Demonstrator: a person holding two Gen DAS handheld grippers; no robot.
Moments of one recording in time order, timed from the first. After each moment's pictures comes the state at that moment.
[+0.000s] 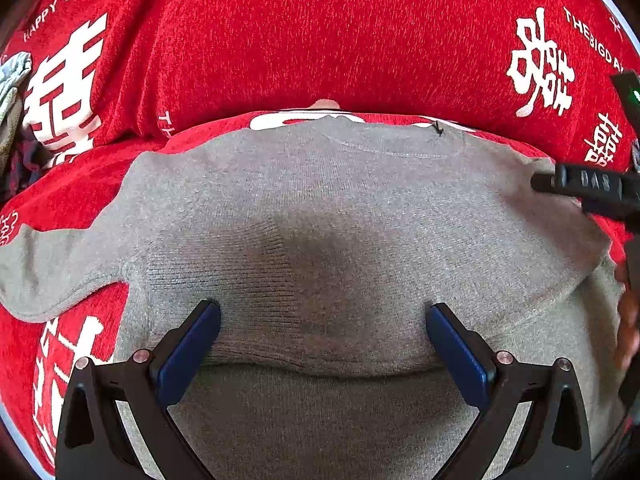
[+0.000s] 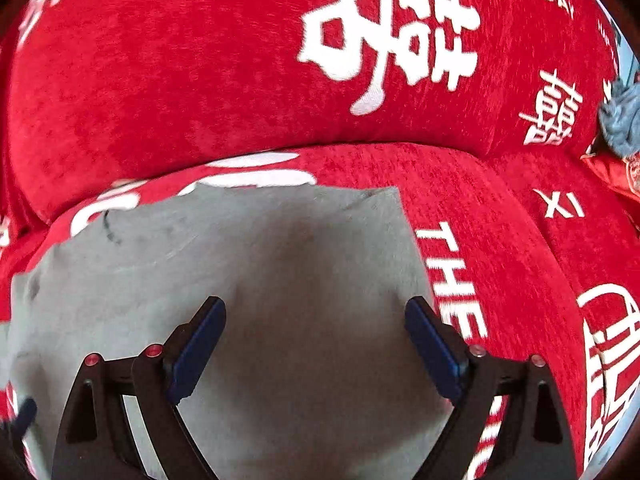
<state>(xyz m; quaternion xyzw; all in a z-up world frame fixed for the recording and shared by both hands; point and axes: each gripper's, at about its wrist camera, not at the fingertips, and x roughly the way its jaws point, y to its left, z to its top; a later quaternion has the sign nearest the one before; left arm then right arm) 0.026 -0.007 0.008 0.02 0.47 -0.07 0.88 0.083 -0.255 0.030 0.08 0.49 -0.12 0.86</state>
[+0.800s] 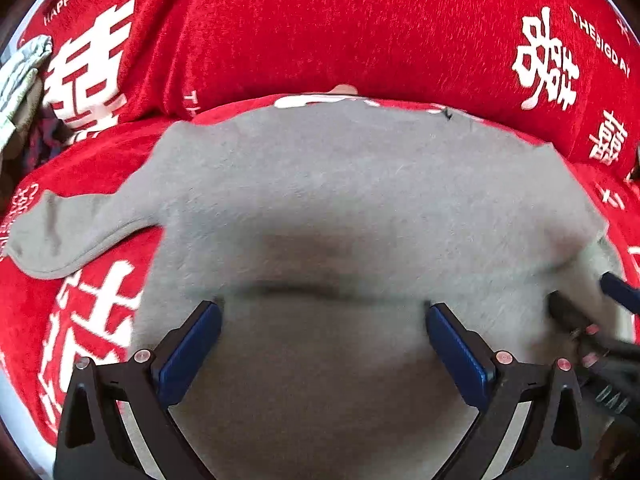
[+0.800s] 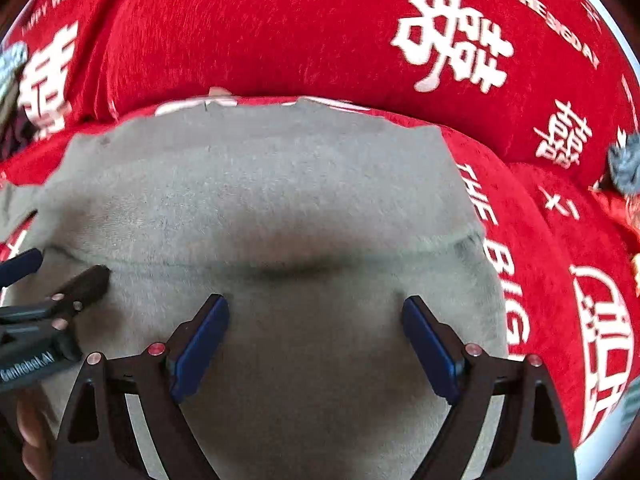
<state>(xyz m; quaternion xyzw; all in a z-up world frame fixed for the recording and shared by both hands) -0.009 0.013 0.010 0.02 0.48 -0.04 0.88 -0.027 -0.192 0.026 -0.01 0.48 -0.05 0.87</state>
